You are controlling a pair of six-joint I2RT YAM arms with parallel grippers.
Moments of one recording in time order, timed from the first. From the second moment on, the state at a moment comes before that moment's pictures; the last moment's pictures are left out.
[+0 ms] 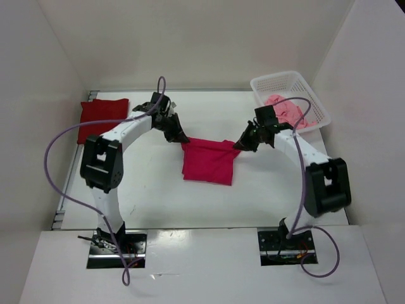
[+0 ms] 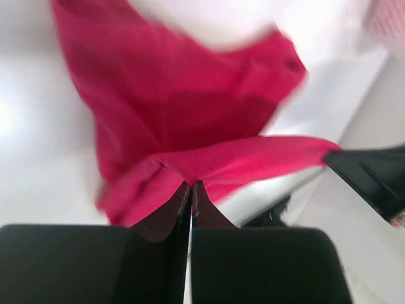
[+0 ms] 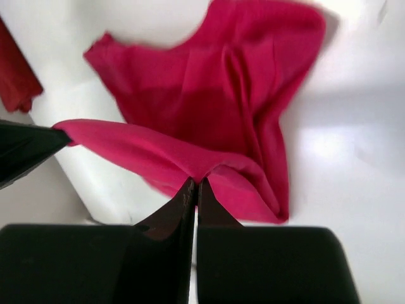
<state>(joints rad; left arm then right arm) -0.30 1.90 1.51 -0.65 0.50 -0.72 0.25 1.52 1.08 -0.50 -0.30 0.82</state>
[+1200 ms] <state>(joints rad) -0.43 1.97 1.22 -0.34 0.54 -0.77 0.34 2.02 1.42 -0.41 -0.28 0.70</state>
